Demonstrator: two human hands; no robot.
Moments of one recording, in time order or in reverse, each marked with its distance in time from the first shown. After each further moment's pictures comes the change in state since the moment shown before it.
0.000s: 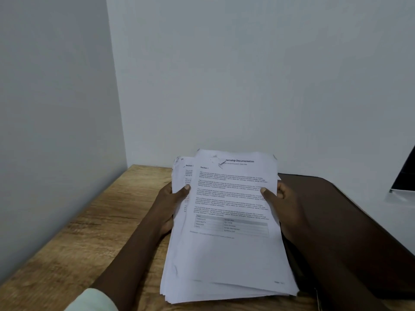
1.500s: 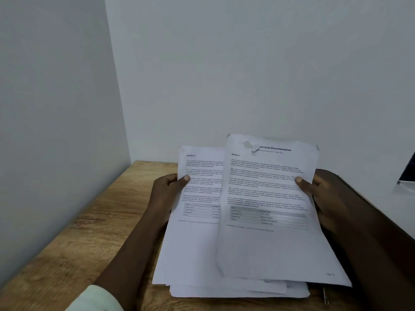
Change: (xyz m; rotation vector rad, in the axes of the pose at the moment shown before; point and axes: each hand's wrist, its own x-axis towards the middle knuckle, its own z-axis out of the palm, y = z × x) left_hand 0.000 0.009 -0.003 0.278 0.186 0.132; right_hand 0.010 -0.020 -0.065 0.199 -0.180 0.090
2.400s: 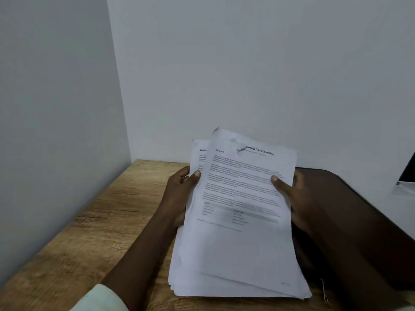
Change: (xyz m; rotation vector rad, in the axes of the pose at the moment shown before) left_hand -0.009 0.005 0.027 -0.170 -0.119 0.034; right_hand -0.009 0.007 0.060 0.122 -0.006 -0.075
